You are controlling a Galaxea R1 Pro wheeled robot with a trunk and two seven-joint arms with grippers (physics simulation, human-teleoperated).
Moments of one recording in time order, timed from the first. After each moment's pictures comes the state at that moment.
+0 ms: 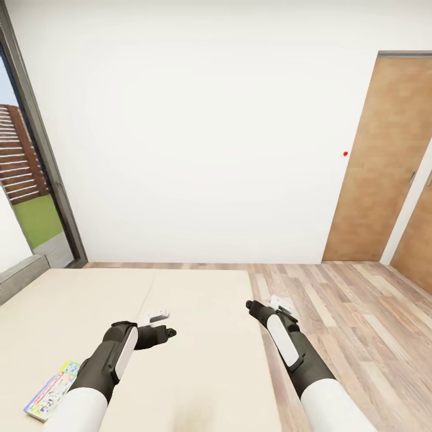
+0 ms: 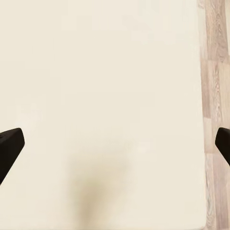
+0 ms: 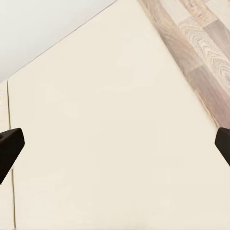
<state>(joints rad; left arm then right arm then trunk) -0.56 -0.05 0.13 -0.86 0.09 0.79 -0.15 -0.59 0.13 0.07 -0.89 -0.63 0.40 -0.38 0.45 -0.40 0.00</state>
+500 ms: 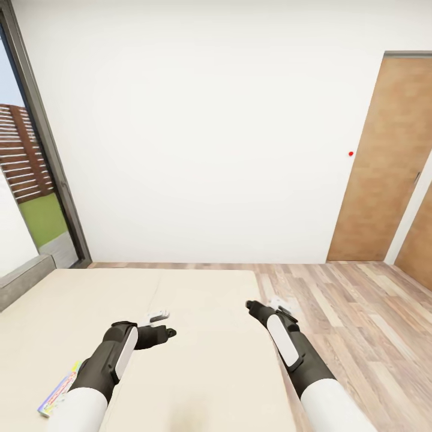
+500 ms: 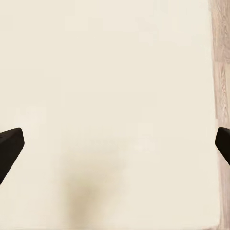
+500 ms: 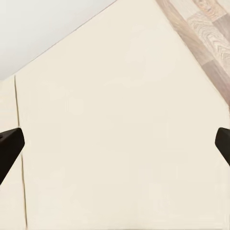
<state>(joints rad) -0.56 -0.05 0.13 -0.86 0.09 0.79 -0.15 -0.59 0.13 0.07 -0.89 -0.63 0.40 -0.38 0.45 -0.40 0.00</state>
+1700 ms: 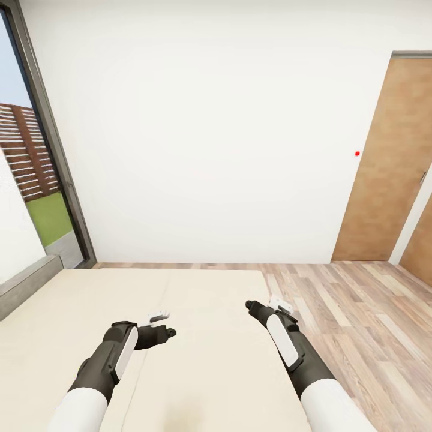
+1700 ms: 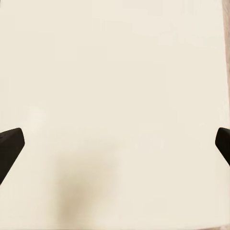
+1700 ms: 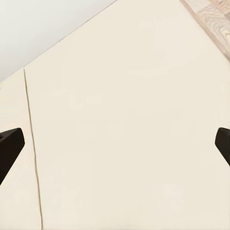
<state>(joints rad) -0.56 -0.05 0.13 -0.86 0.09 0.79 -0.15 -0.59 0.13 0.07 -0.89 -0.63 0.40 -0.38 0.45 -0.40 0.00</state>
